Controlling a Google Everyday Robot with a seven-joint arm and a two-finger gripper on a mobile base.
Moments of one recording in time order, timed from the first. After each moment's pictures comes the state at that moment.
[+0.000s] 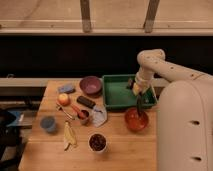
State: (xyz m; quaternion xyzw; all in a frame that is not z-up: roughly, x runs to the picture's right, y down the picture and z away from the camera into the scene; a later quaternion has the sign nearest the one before) arm 0.237 0.013 0.875 -0.27 0.19 0.58 0.74
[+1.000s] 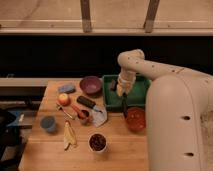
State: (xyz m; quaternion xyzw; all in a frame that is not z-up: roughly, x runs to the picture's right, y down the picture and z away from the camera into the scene) arm 0.135 0.026 0.870 -0.30 0.16 0.52 0.78
